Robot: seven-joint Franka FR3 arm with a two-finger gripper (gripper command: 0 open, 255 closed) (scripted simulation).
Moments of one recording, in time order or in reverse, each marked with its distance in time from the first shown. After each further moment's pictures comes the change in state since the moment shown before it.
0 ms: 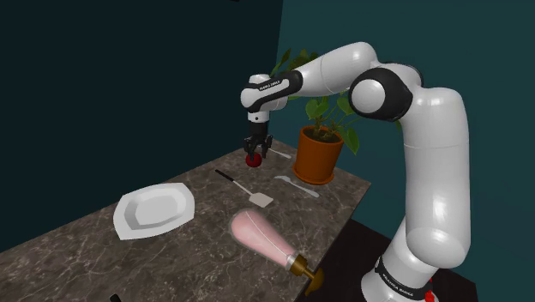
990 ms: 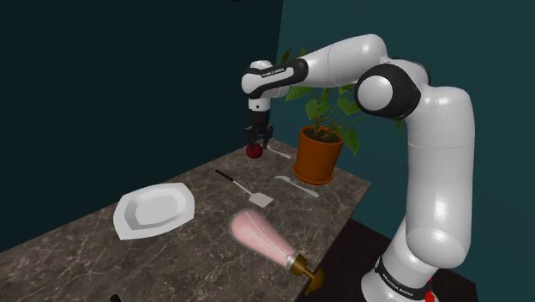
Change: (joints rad) arm 0.001 -0.042 -0.003 0.062 -0.009 -0.103 0.012
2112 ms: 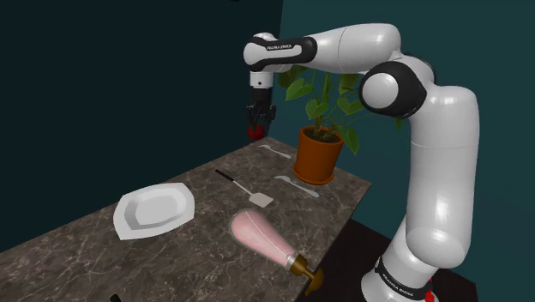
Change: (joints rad) arm -0.005 -0.031 -0.004 0.180 -0.008 -0.210 0.016
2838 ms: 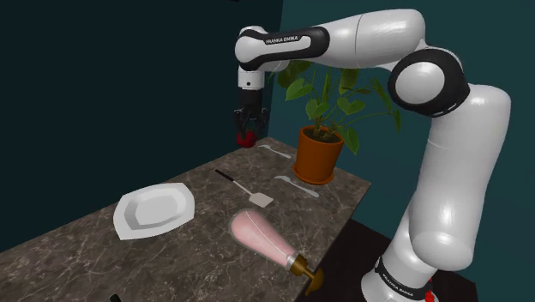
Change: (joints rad) arm 0.111 -0.156 0.057 -0.184 -0.004 0.043 0.159
